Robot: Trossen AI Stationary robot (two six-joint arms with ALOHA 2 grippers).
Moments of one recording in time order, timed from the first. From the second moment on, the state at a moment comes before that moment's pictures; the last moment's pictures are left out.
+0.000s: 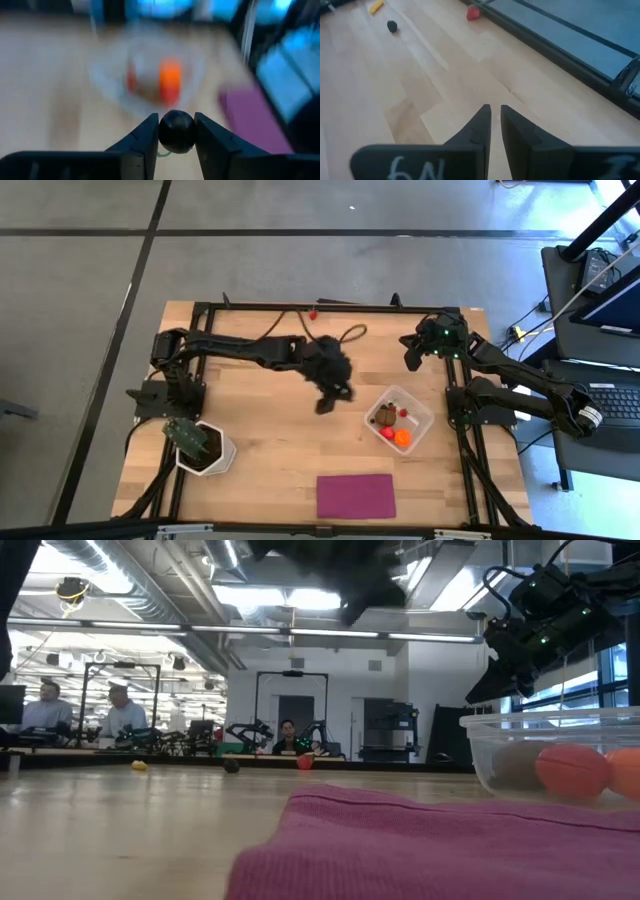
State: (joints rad) left arm 0.07 1.81 1.48 -0.32 0.31 -0.01; right arm -0.77 0.78 0.38 -0.16 -0.18 0.02
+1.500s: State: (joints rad) left arm 0.02 2.37 1.77 0.18 0.29 -0.15; right arm -0.77 0.78 0.38 -0.14 -0.18 0.05
